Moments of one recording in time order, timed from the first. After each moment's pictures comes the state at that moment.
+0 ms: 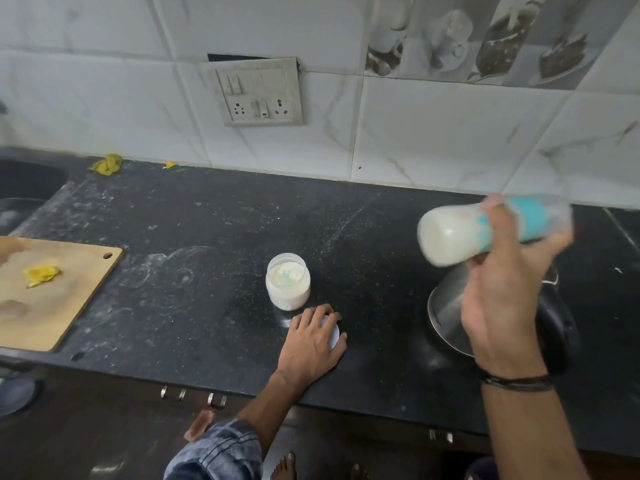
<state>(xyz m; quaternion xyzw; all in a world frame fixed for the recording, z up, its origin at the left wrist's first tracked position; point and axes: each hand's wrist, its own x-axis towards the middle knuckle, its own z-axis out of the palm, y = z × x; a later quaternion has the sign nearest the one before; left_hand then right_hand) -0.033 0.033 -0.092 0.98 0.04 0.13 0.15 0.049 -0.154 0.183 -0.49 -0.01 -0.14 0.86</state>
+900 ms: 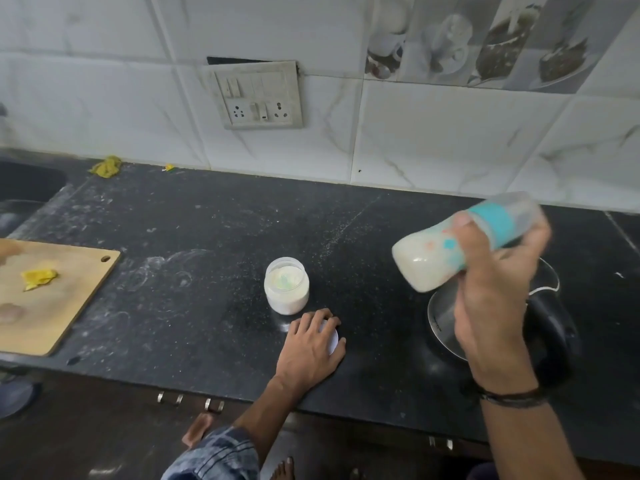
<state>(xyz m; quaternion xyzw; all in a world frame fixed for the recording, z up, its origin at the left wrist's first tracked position) -0.033 0.034 -0.092 0.98 0.04 0.14 0.14 0.042 -0.149 0.178 -0.53 -0.04 -0.13 0.84</state>
